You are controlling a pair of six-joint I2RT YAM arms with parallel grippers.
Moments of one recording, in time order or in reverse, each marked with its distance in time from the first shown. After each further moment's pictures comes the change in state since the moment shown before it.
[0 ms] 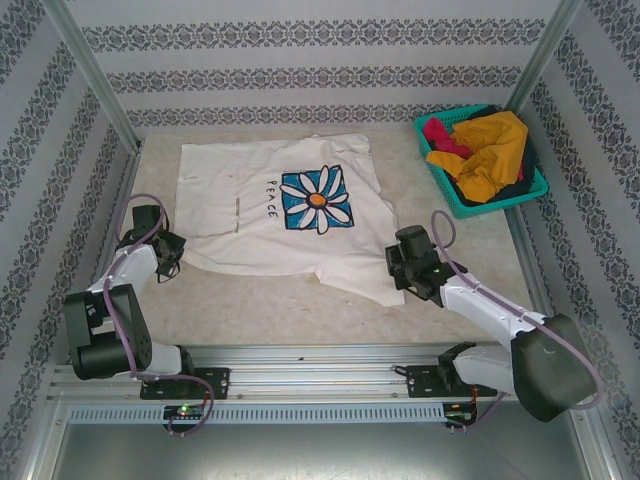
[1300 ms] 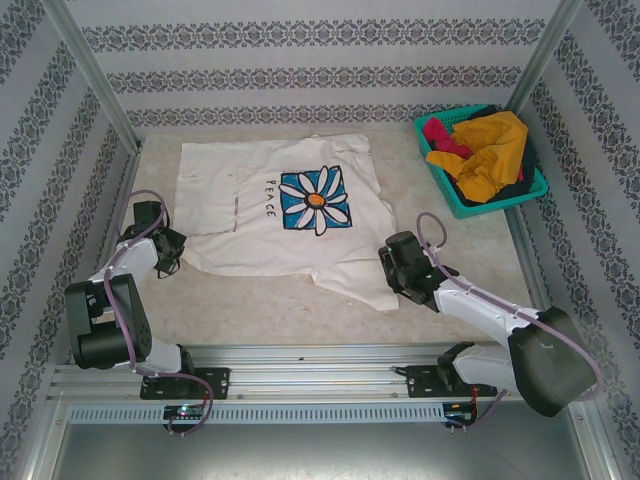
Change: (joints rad) left arm 0.000 0.061 0.039 -0.004 0.002 0.014; right arm 0.076 0.026 -0.035 0.070 0.105 -0.055
